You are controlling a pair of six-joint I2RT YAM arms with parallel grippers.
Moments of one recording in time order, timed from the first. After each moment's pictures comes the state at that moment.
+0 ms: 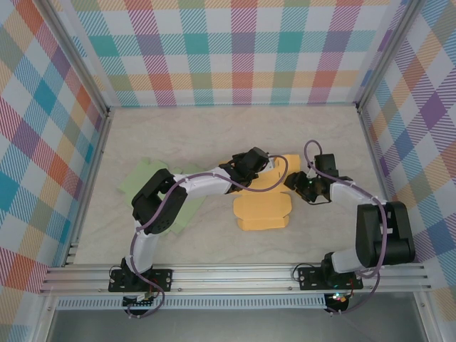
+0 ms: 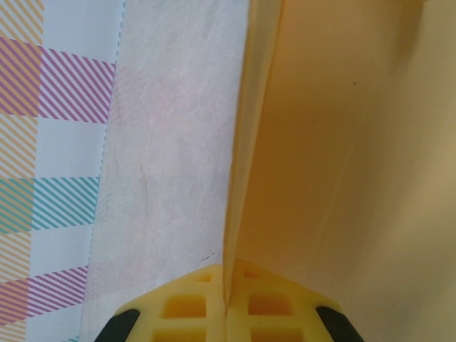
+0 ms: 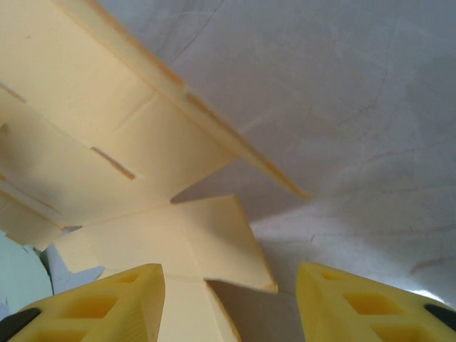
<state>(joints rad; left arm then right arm) -0.88 2.06 1.44 -0.14 -0.57 0.71 0.10 1.45 0.67 -0.26 -0.42 0.65</state>
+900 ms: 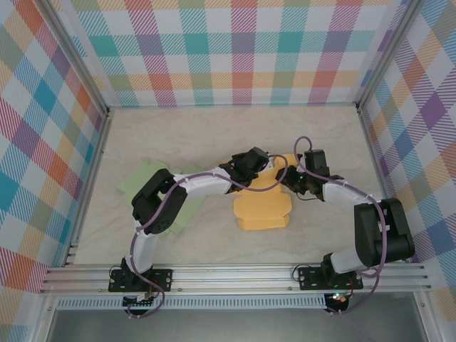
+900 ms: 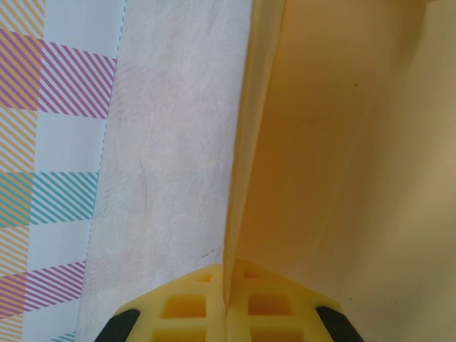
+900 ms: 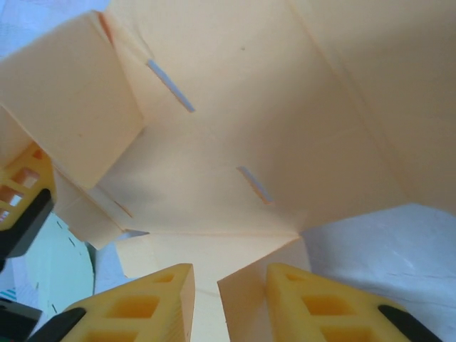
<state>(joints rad) -0.88 2.06 1.44 -0.14 -0.58 0.69 0.22 1.46 0.69 -0.08 -0.43 0.70</state>
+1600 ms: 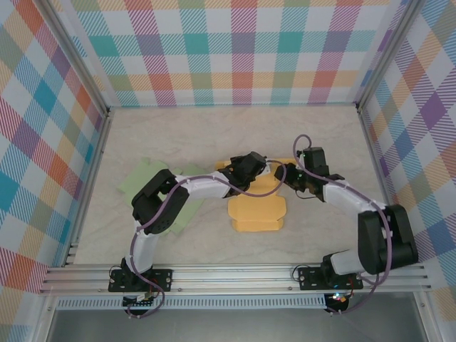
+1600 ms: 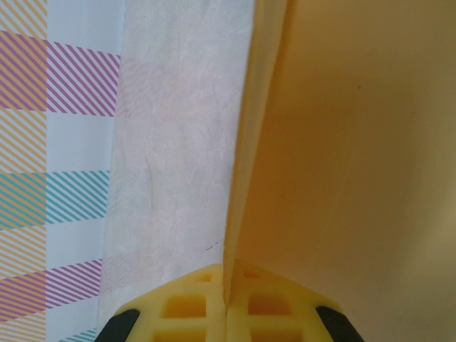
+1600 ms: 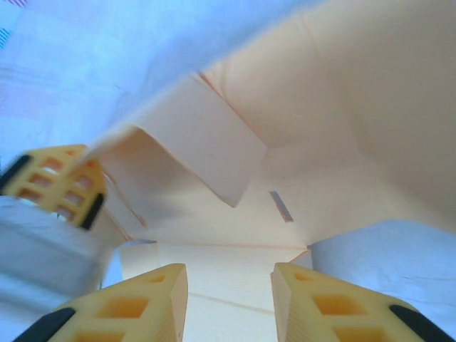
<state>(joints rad) -0.88 2.06 1.35 -0.01 -0.62 0.78 0.23 1.37 0.71 -0.14 -0.36 0.69</state>
